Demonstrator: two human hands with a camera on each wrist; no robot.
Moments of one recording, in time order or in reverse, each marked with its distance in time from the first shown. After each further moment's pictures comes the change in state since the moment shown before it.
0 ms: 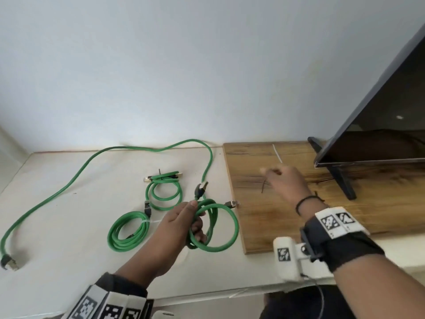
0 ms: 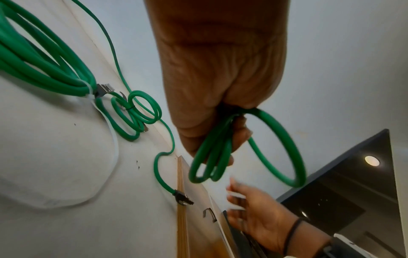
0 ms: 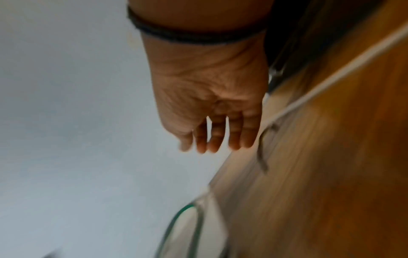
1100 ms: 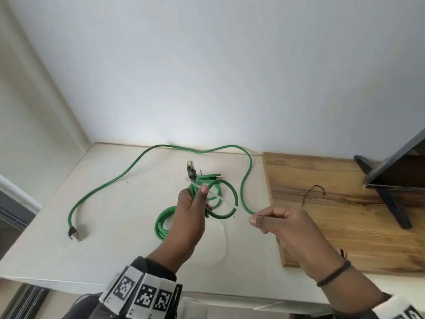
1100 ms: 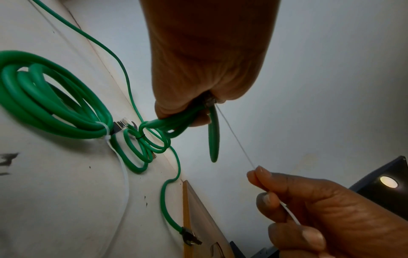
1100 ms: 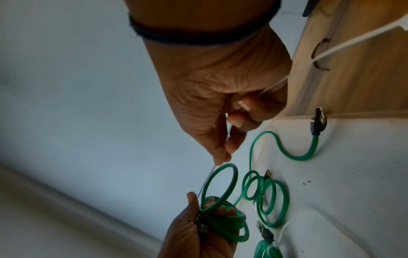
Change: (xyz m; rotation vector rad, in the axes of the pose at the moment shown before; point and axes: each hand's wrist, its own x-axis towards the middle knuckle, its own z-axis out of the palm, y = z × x) left_hand -0.005 0.013 -0.043 0.140 0.509 0.175; right_hand -0.118 -0.087 0.040 0.466 -0.304 0.078
